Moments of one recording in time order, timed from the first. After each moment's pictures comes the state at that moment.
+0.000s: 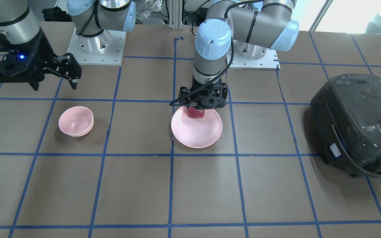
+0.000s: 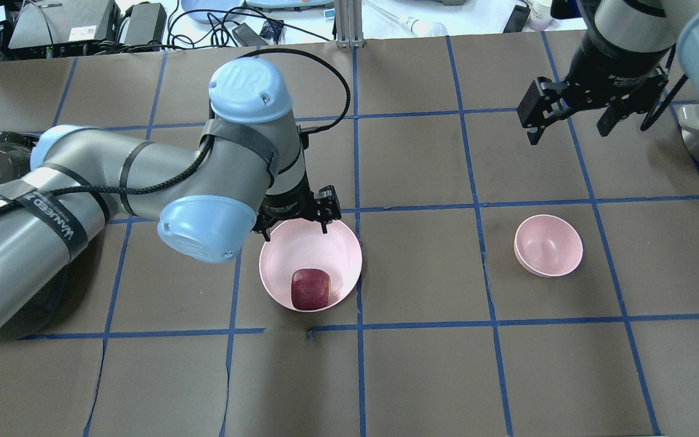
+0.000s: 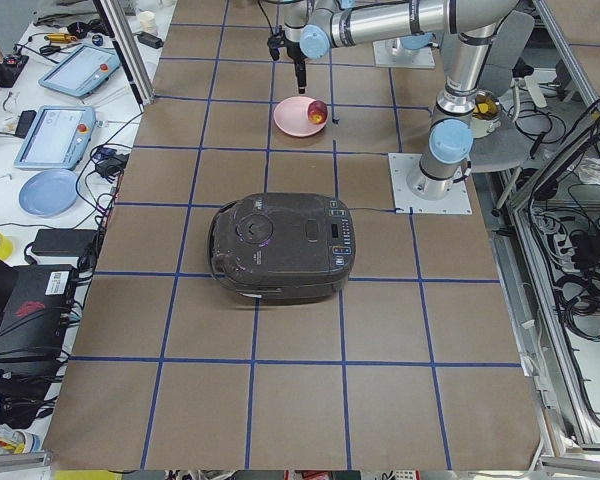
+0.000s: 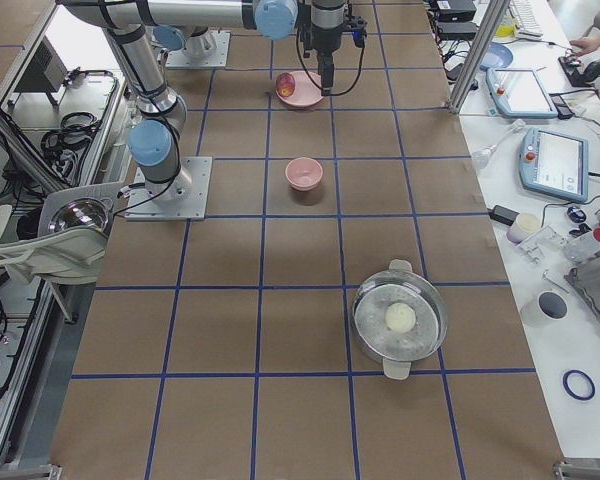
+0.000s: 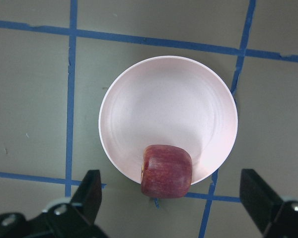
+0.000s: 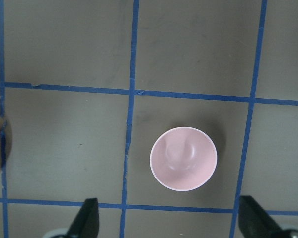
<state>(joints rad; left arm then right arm) -1.89 -1.73 -1.88 -1.19 1.56 -0.43 1.46 -1.58 1.60 -1.59 -1.60 -0.21</state>
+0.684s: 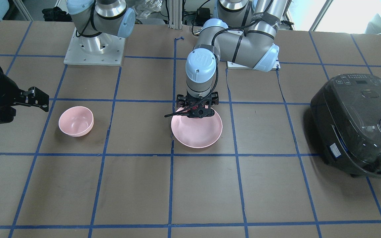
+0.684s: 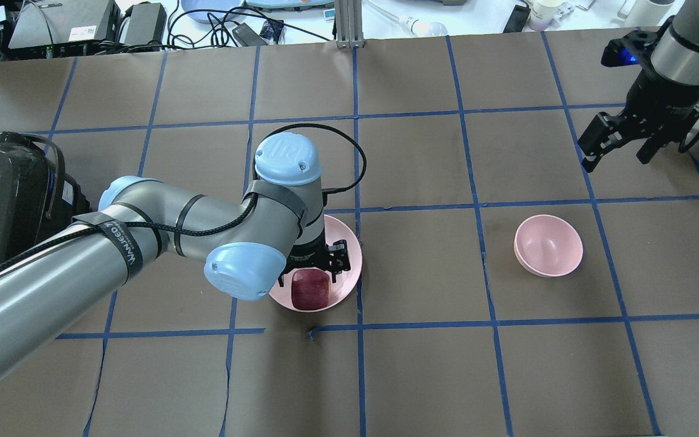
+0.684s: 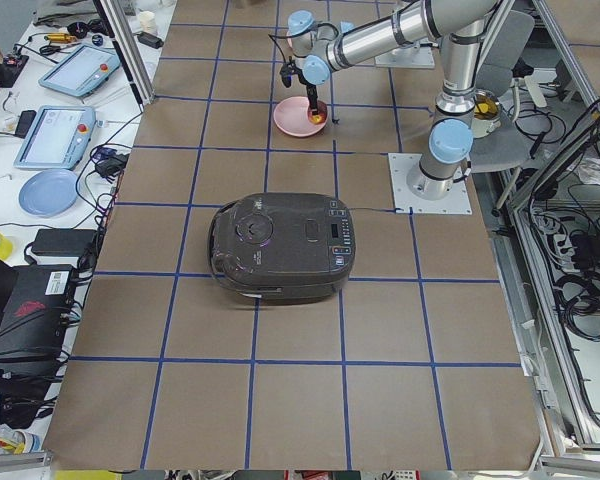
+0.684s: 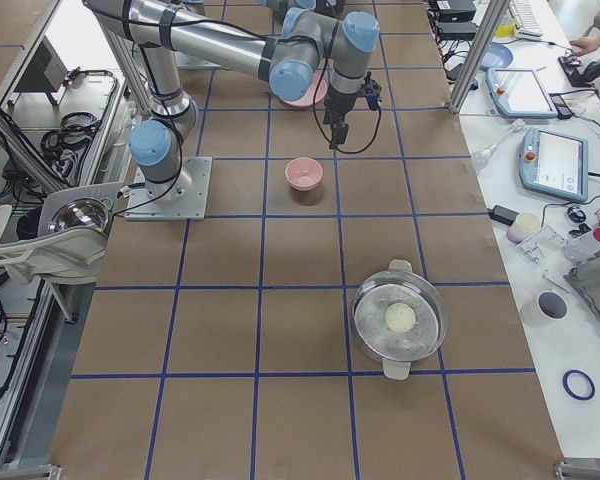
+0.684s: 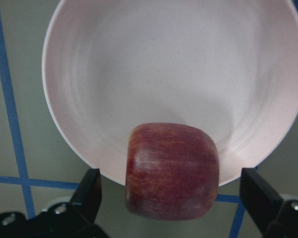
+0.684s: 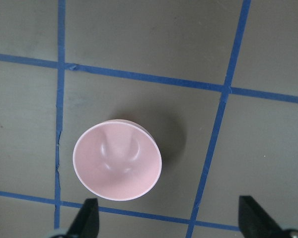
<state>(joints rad) -1.92 -1.83 -1.98 -1.12 1.56 -0.42 1.24 -1.43 1.70 -1.66 -1.60 -0.47</state>
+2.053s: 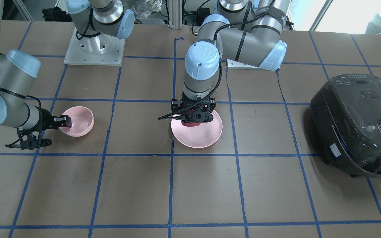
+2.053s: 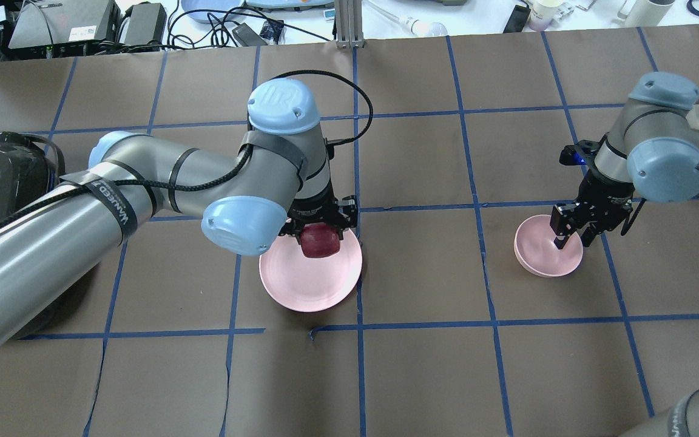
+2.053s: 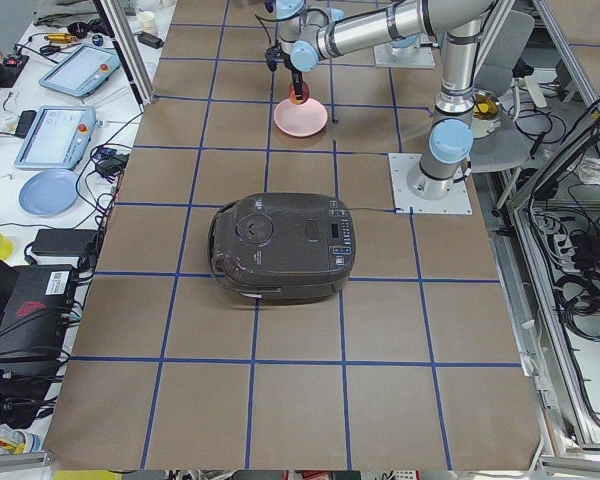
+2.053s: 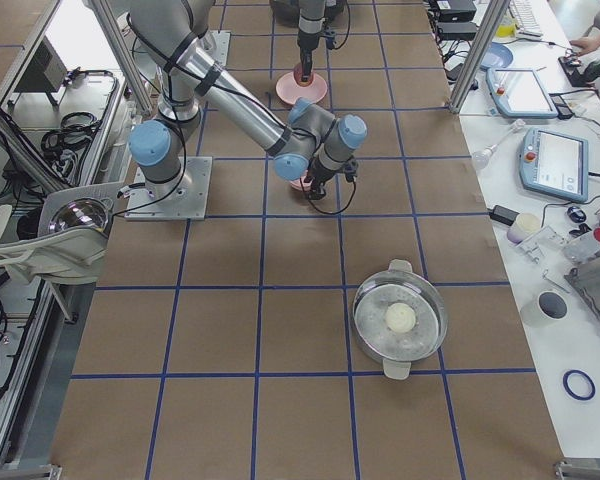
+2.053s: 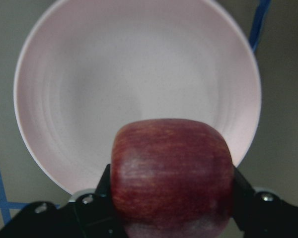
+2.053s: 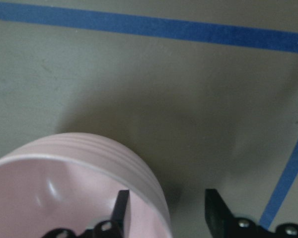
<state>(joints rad) -1.90 -1.84 -1.78 -1.17 1.51 -0.41 1.22 -1.24 1.93 -1.91 -1.59 -0.46</state>
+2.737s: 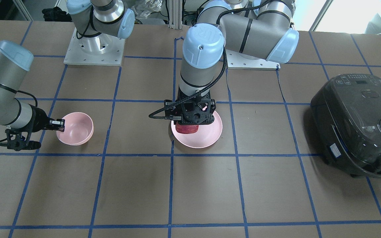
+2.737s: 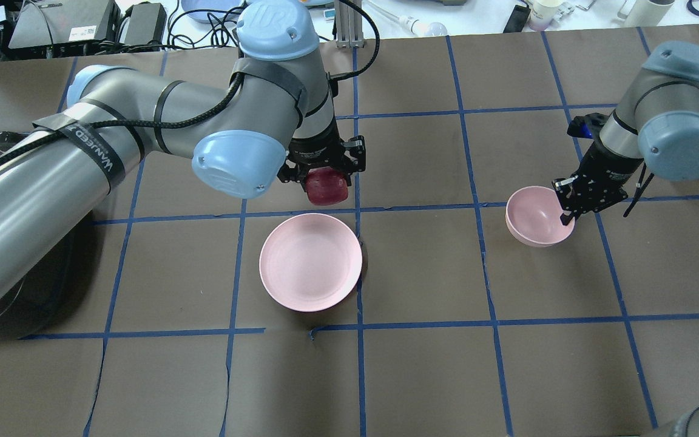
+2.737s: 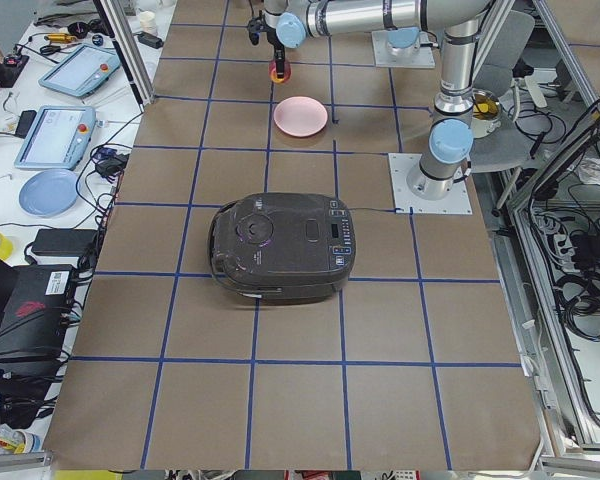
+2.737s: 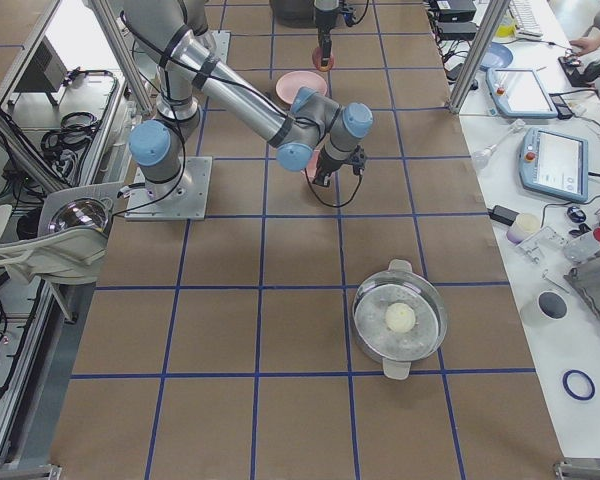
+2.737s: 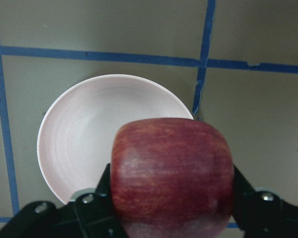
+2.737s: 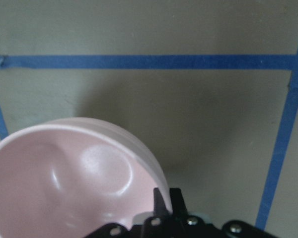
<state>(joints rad) -1.90 -1.85 -1.61 -1.23 1.51 -0.41 1.25 -1.28 1.84 -1.83 -1.50 -0.25</state>
